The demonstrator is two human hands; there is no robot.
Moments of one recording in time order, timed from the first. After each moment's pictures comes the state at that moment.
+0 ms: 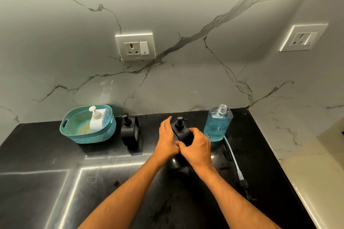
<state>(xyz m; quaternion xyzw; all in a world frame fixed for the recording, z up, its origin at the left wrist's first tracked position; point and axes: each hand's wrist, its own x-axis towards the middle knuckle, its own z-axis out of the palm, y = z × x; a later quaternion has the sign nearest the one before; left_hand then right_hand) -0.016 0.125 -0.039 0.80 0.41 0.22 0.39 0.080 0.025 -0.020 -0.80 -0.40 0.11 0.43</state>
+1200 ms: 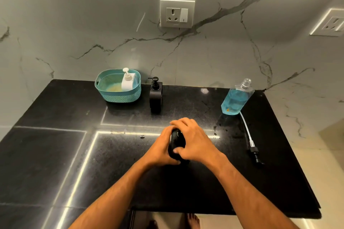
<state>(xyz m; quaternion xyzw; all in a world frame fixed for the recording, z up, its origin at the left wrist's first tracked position) -0.196 0.044 -0.067 0.81 0.30 0.19 0.47 -0.035 -0.032 0.009 -0.68 -0.69 0.16 0.21</state>
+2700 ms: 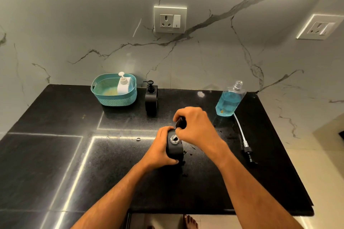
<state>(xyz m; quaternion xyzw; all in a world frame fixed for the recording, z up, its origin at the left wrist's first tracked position) -0.185 0.041 -0.077 0.82 0.33 0.17 0.44 -0.031 -0.033 0.092 -0.71 -0.64 0.11 0.26</state>
